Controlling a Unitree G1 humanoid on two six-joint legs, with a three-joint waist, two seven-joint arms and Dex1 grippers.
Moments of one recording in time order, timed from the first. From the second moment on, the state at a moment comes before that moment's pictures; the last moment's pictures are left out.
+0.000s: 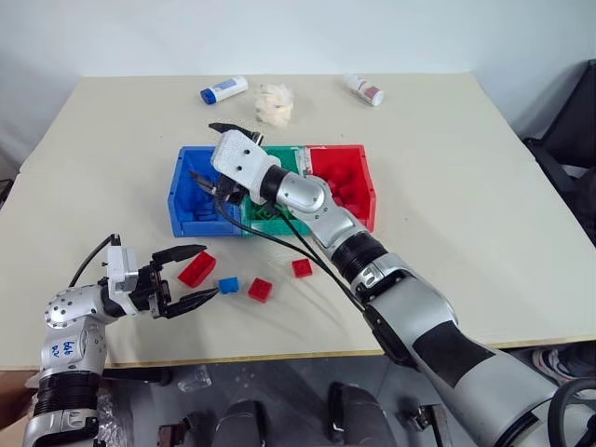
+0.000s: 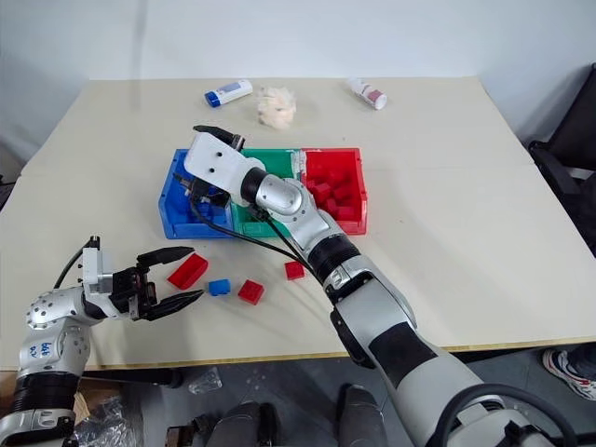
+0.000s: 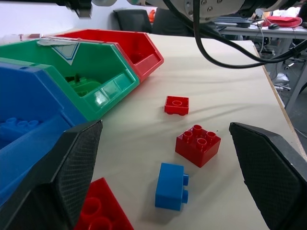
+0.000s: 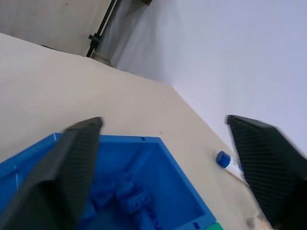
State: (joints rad) left arm -0.22 0.60 0.27 0.29 -0.55 -0.14 -1.35; right arm -1.27 0.09 0.28 1.05 -0.15 -0.46 0.40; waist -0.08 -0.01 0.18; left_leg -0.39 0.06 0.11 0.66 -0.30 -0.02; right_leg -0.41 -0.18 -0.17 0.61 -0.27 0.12
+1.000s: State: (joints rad) left arm -0.21 0.61 0.26 0.33 -0.55 -0.13 -1.39; right arm -0.28 -0.74 0.04 -0.16 0.38 0.40 1.16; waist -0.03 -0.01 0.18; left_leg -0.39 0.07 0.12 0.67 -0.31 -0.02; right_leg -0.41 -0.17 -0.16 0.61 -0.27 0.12
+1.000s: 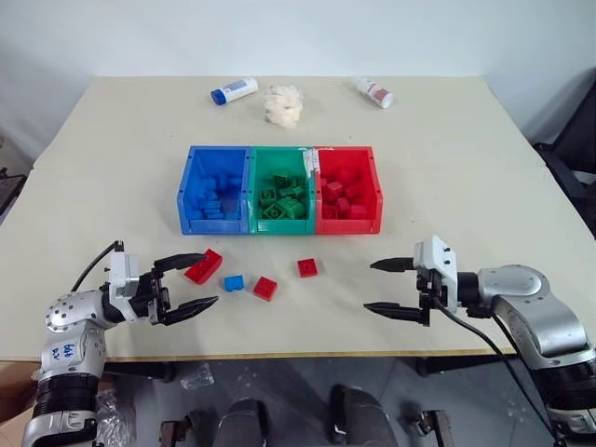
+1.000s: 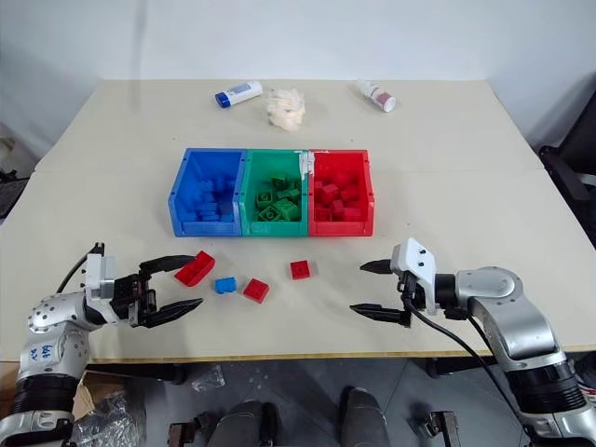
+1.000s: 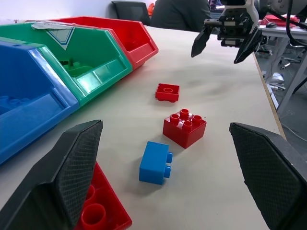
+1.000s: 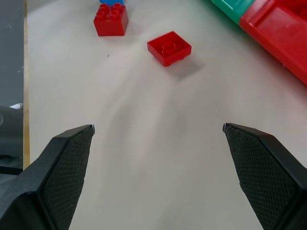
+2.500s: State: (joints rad) left arm -0.22 0.60 0.24 0.29 -0.55 -0.12 -1.37; right arm -0.87 -0.40 0.05 0.39 0.13 0.28 0.69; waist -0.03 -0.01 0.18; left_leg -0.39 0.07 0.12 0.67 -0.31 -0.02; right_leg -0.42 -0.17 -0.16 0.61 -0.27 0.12
